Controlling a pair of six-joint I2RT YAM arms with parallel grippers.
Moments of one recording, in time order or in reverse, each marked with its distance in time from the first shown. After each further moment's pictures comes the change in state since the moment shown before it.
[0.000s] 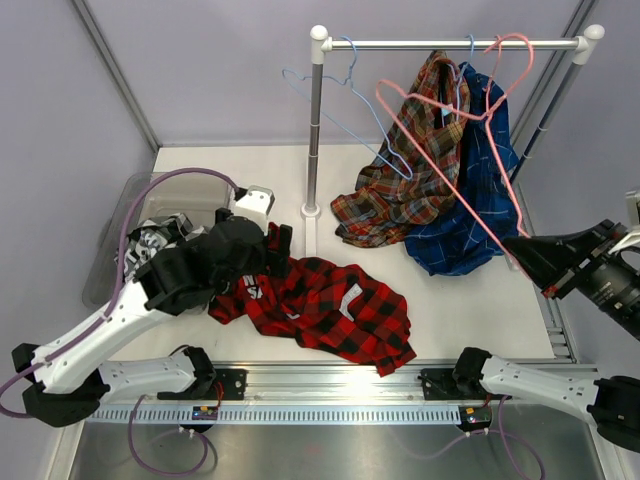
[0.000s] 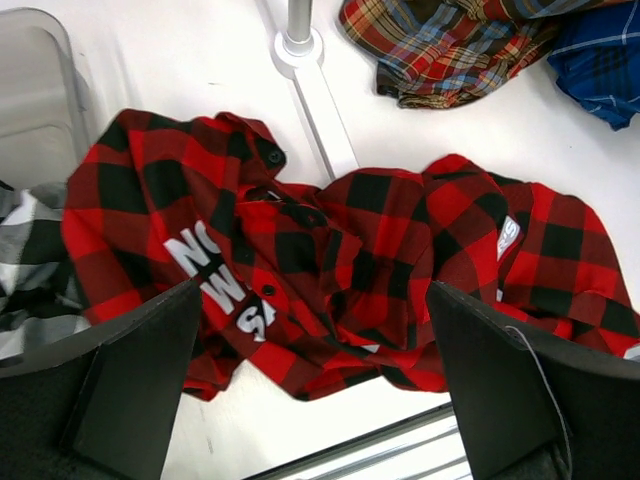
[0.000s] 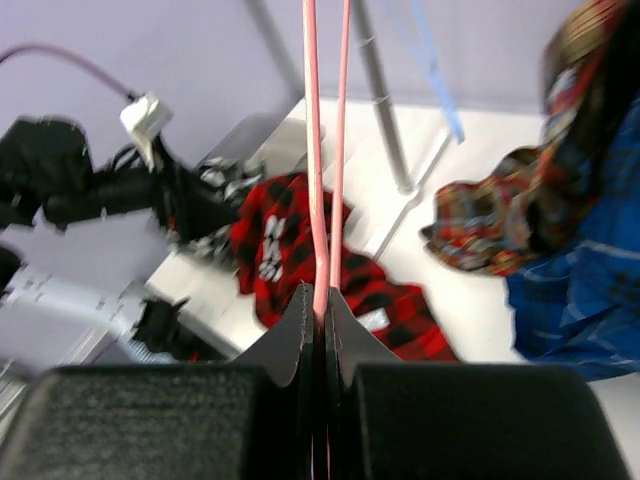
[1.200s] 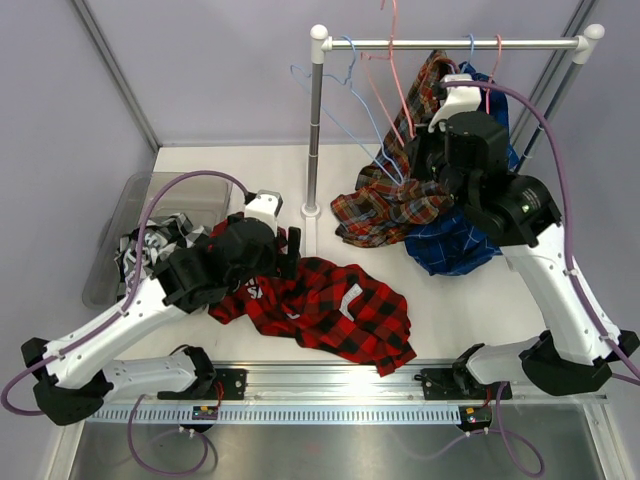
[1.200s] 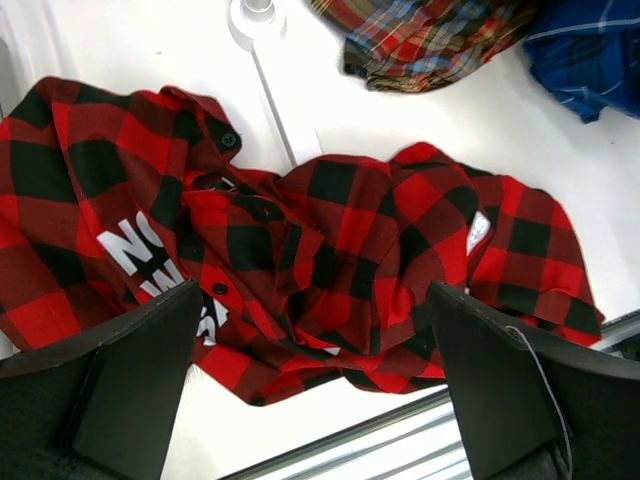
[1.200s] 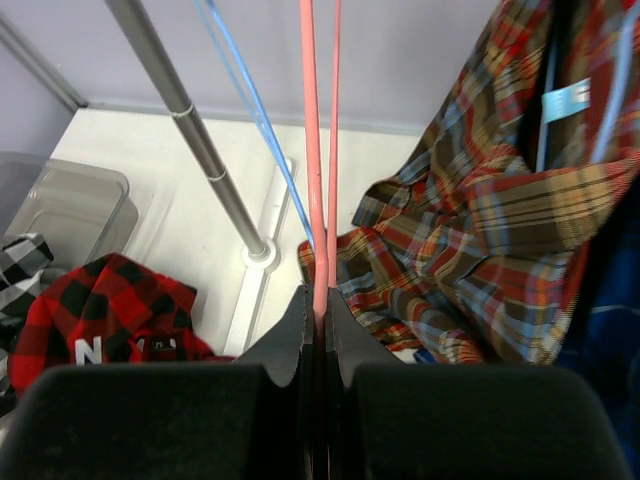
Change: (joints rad) left arm 0.019 0.026 -0.092 0.093 0.072 -0.082; right arm -0.362 0.595 0.019 0.363 0.035 -0.177
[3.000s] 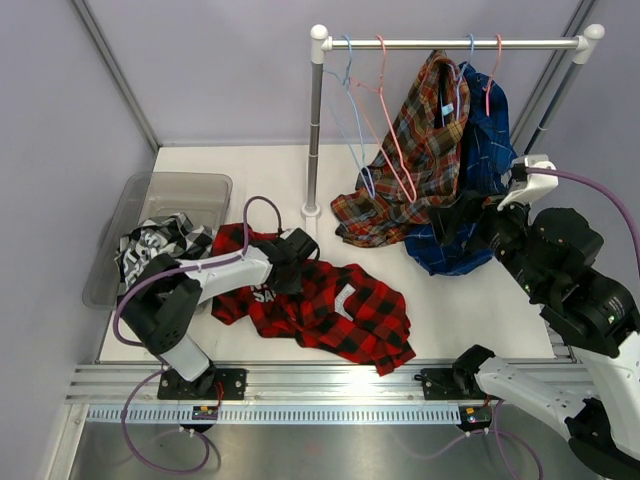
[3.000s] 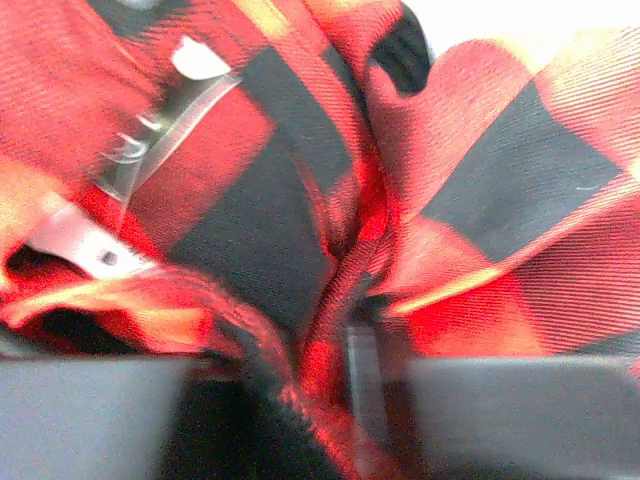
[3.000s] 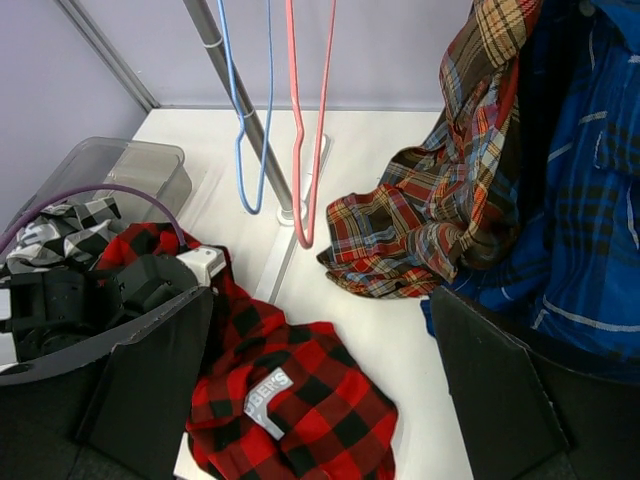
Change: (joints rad) left arm 0.207 0.597 -0.270 0.275 0.233 -0.191; right arm -0.002 -0.512 -0.433 0.023 -0.102 0.070
